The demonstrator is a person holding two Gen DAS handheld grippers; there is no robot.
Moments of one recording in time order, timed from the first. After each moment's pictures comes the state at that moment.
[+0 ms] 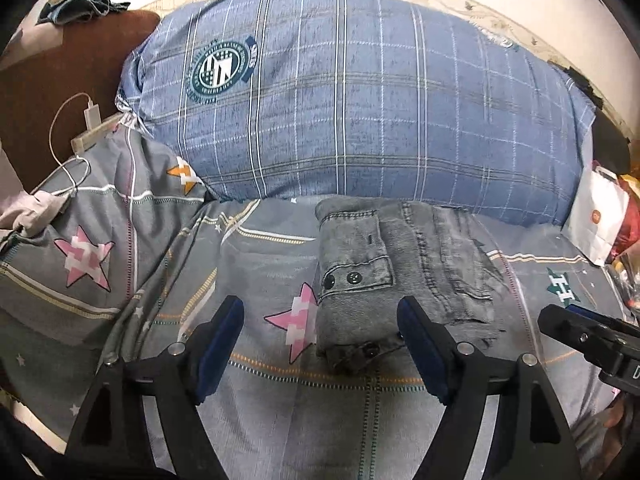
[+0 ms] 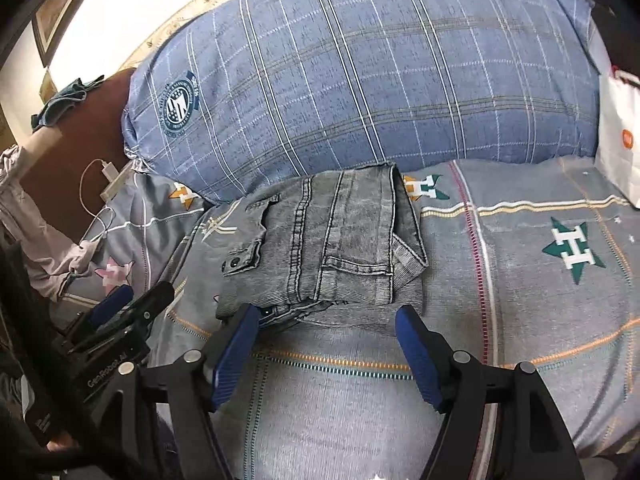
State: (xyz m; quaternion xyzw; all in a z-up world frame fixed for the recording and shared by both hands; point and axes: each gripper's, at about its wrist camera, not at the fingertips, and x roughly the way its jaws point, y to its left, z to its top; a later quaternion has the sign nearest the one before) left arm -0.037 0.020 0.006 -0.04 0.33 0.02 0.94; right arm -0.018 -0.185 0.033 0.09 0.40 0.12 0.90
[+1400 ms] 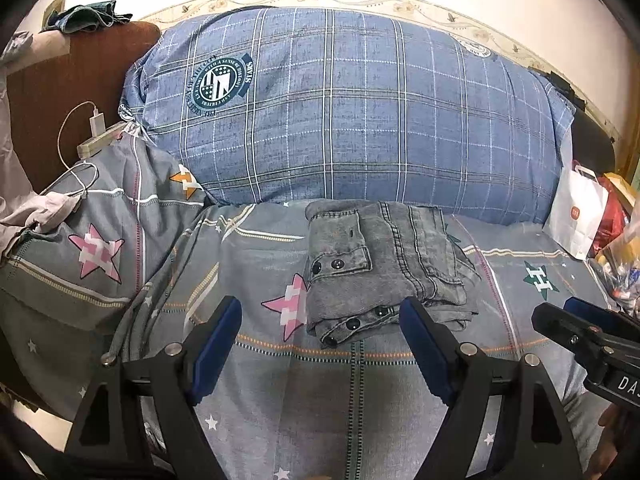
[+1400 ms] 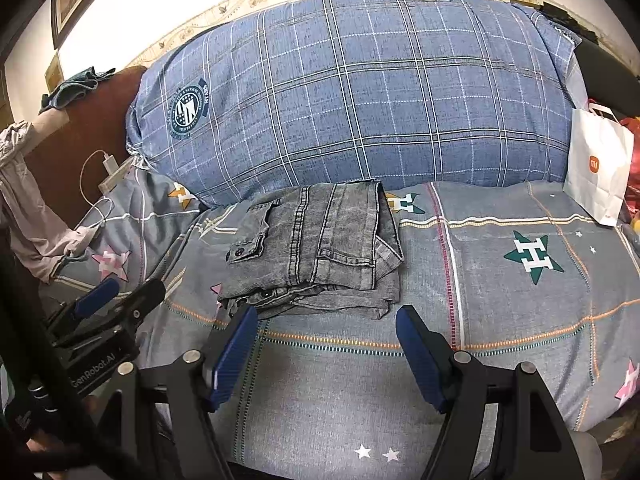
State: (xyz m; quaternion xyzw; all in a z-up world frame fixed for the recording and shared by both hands) left arm -0.077 0.011 0.019 -0.04 0.31 0.01 0.95; right arm -0.070 -0.183 0.053 0.04 0.37 0.10 0.92
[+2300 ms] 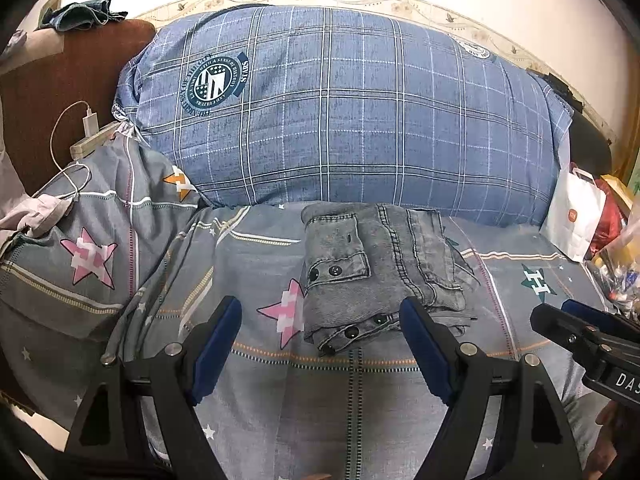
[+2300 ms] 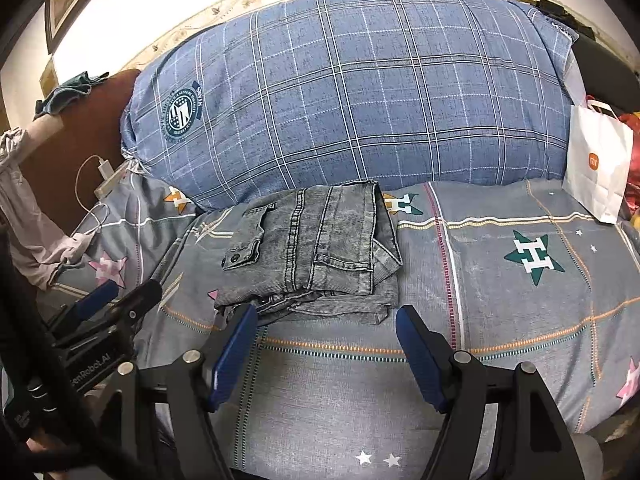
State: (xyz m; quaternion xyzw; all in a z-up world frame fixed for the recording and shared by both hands) left arm -0.066 0.014 0.018 -0.04 0.32 0.00 0.95; right arm -0.061 -0.184 0.052 0.05 0.37 0.09 0.92
